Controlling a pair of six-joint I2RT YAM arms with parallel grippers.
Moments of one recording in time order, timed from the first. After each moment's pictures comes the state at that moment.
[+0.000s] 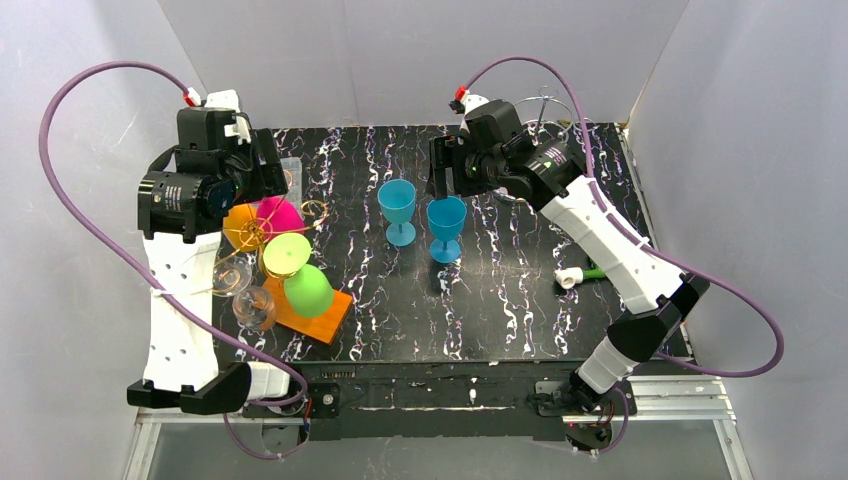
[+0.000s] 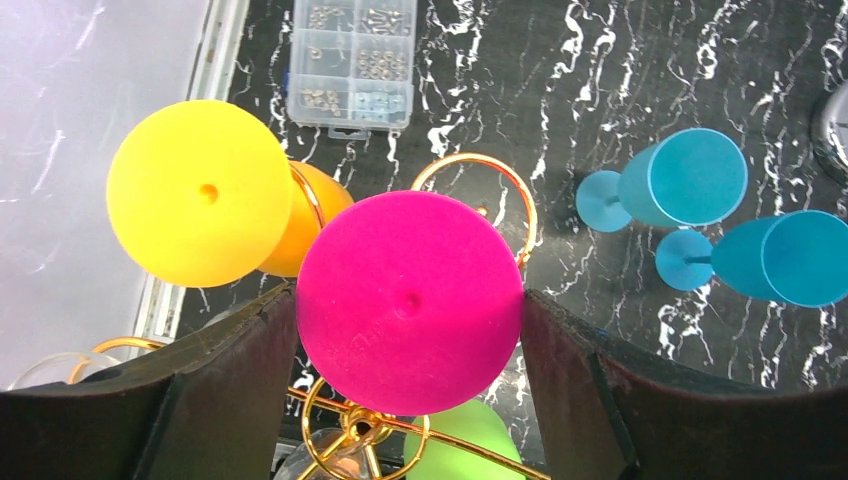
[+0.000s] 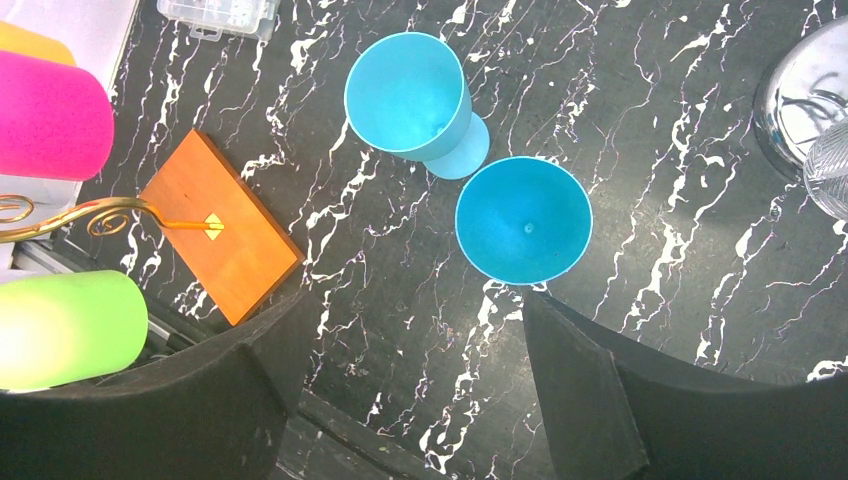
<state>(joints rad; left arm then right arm) -0.13 1.30 1.98 -1.36 -0.23 -0.22 0.77 1.61 1.91 -0.95 0.04 0.40</state>
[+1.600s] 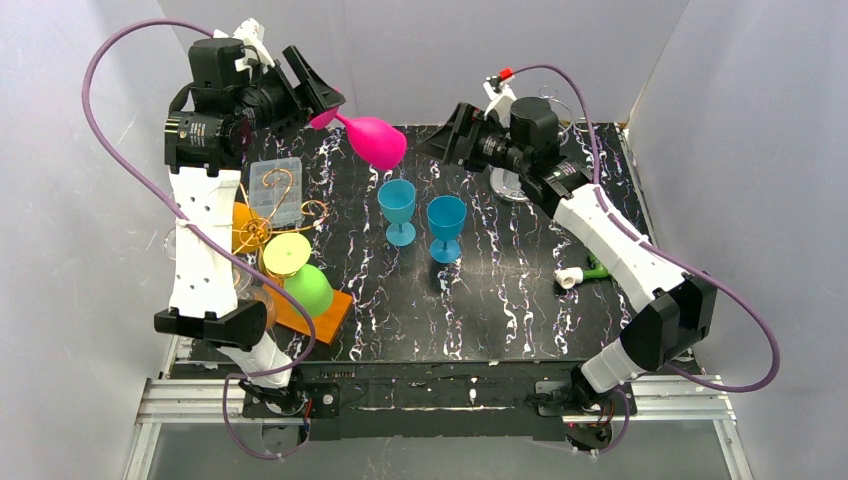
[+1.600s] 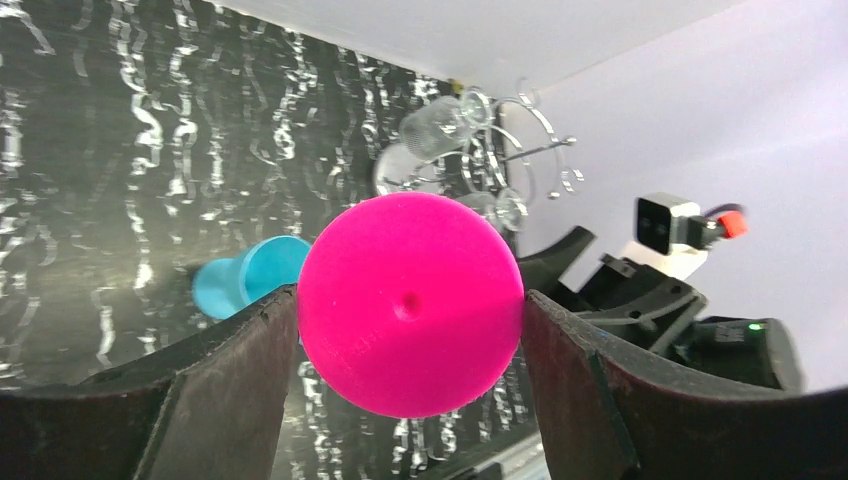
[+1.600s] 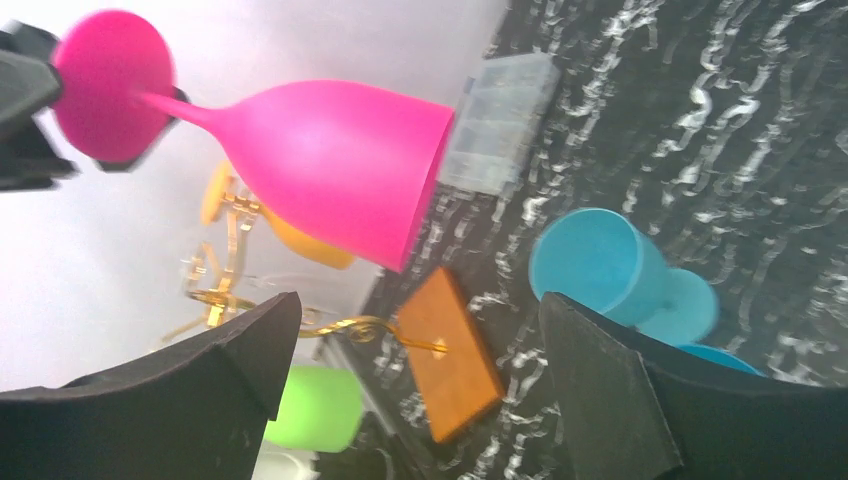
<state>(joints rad) -0.13 1.62 2.31 -1.09 0.32 -0.63 0.54 1.52 1.50 -0.12 -0.44 0.79</state>
